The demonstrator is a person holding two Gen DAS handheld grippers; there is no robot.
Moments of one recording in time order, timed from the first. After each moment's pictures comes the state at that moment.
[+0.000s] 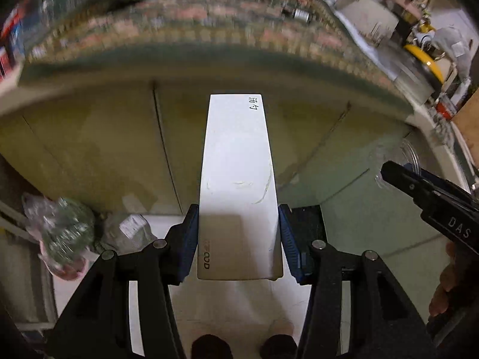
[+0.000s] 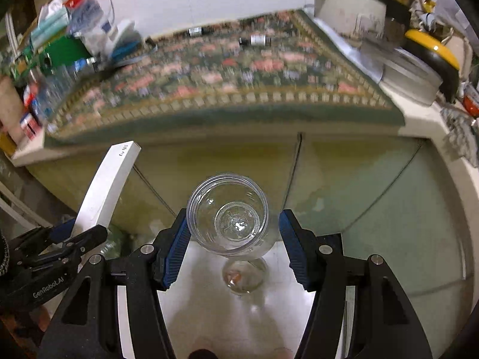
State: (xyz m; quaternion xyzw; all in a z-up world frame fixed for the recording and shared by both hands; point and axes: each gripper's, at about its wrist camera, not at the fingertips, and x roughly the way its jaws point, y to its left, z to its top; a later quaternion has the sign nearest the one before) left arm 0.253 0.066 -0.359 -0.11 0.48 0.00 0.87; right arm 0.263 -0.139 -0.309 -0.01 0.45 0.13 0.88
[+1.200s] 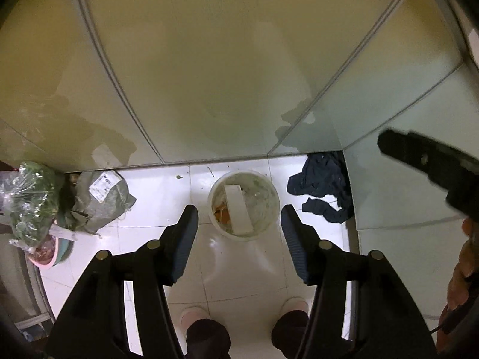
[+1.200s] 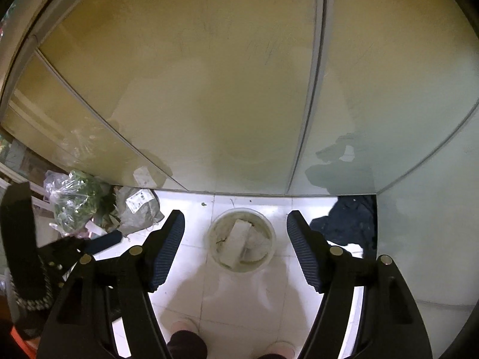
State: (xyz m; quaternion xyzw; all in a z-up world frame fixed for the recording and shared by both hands) left arm 0.286 0.029 -0.550 -0.09 0.58 -0.02 0.81; right arm 0.302 -0.148 -0.488 -0.01 0.56 0.16 0.82
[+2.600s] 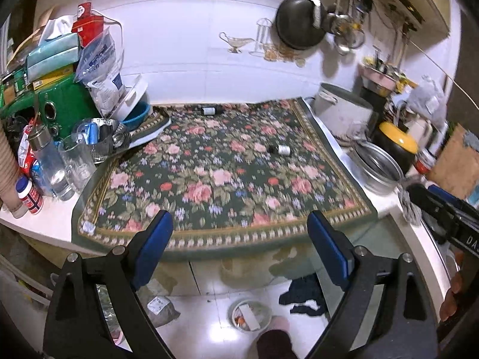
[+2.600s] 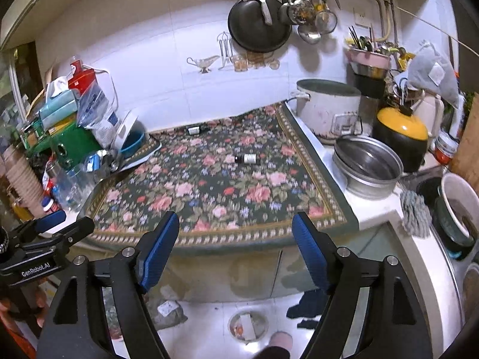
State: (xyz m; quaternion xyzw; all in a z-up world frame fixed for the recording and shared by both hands) left arm 0.314 0.118 -0.101 -0.07 0.34 -0.01 0.94; right arm 0.284 -0.134 -0.091 0.02 0.32 0.09 0.94
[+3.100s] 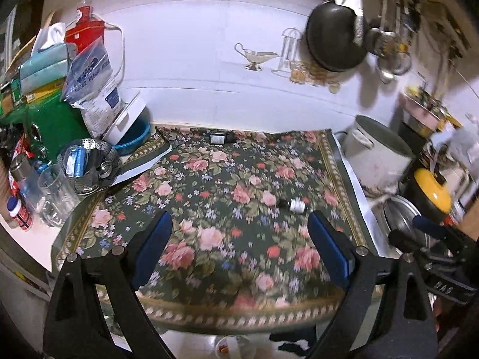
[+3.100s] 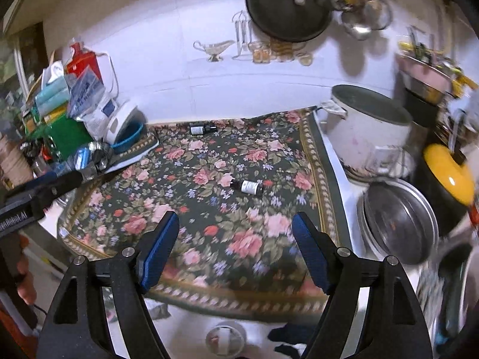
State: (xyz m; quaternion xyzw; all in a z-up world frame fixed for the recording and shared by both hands) left arm 0.473 0.080 -0.079 -0.10 0.33 0.08 0.94; right arm 0.451 -0.163 -0.097 -0.05 0.36 0.19 0.91
